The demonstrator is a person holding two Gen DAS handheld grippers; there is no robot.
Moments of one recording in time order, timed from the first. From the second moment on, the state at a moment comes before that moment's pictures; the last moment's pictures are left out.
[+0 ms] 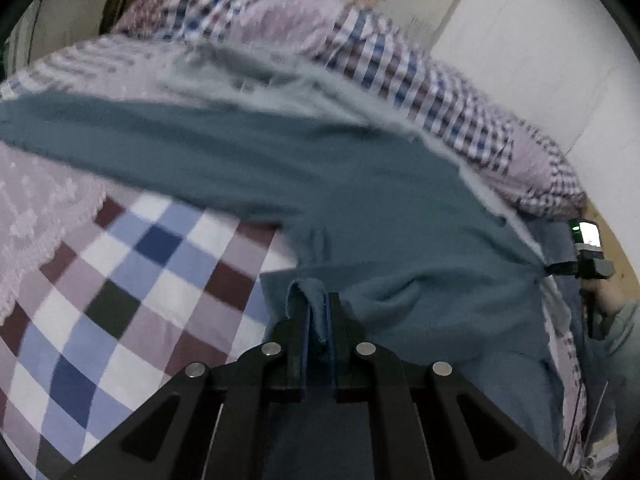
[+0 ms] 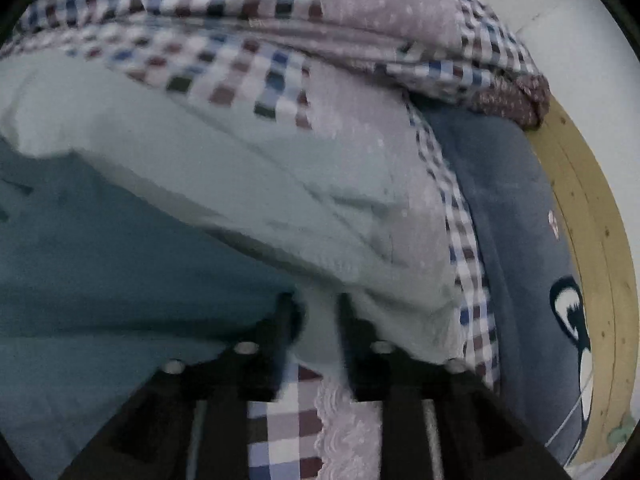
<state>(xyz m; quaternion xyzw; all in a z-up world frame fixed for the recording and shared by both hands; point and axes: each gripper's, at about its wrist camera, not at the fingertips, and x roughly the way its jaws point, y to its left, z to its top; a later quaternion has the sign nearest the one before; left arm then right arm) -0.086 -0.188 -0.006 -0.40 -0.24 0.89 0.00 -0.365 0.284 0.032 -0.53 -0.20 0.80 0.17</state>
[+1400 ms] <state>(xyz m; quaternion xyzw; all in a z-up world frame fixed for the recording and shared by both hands) -0.052 -0.304 -0.013 -0.34 -0.48 0.81 -0.03 -0.199 -0.108 0.045 -0.40 -0.36 0.73 -0.43</state>
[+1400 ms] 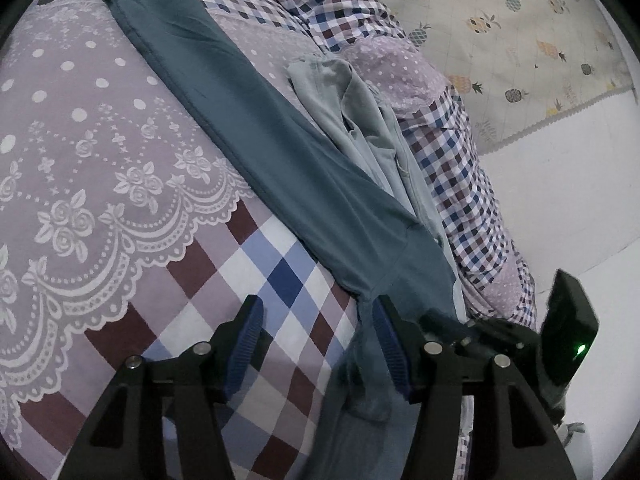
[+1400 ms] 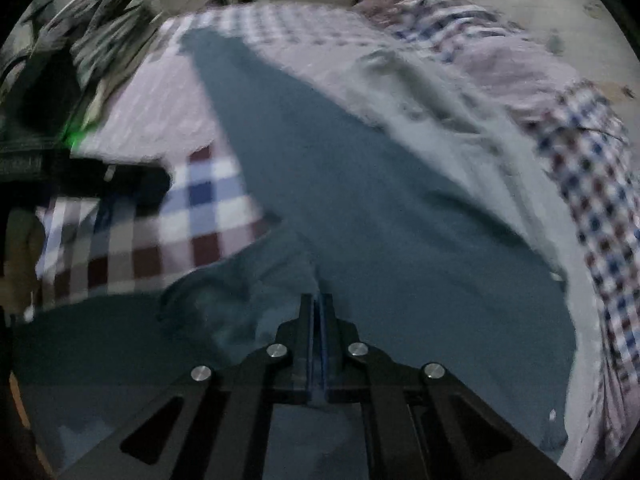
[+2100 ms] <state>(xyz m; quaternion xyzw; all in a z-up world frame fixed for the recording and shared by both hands) -0.066 -0.278 -0.001 -0.34 -0.46 0.82 0.05 -0.248 -0.057 0.070 -0.38 -0.32 0.83 -0.26</state>
